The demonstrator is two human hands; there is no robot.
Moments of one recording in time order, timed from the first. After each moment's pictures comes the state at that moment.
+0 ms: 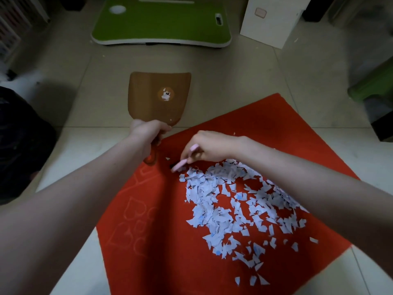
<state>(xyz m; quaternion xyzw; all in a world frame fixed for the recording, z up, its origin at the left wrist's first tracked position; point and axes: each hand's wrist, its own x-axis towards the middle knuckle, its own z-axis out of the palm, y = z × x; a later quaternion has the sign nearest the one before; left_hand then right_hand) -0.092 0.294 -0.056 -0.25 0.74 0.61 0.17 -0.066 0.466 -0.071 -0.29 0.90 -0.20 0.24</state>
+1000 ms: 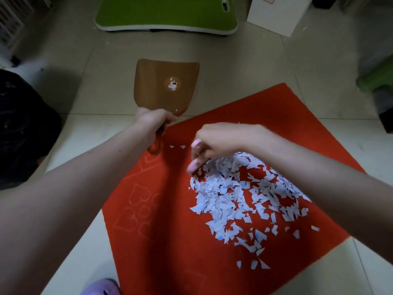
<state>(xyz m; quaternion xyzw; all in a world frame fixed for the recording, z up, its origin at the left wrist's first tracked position) -0.083 0.291 -0.052 -0.24 0.75 0.59 0.18 -0.039 0.458 -0.033 -0.31 0.90 -0.09 0.29</state>
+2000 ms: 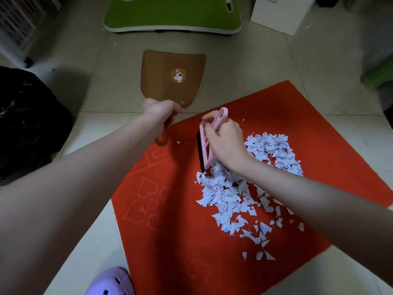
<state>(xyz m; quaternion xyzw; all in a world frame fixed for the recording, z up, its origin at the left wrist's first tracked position) -0.083 0.291 -0.043 -0.22 0.75 0.60 0.16 0.002 0.432 -0.072 0.08 0.90 -0.43 -0.06</state>
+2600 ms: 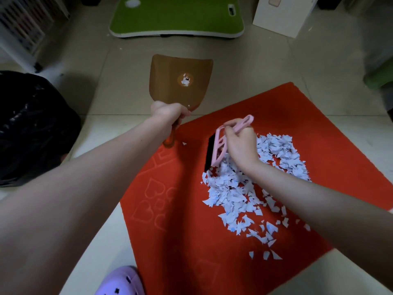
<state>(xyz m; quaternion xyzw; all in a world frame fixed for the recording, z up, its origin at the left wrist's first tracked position) -0.083 0.288 -0.044 -0.21 0.75 0.60 0.17 0.001 0.443 -0.095 0.20 0.81 -0.54 -0.07</state>
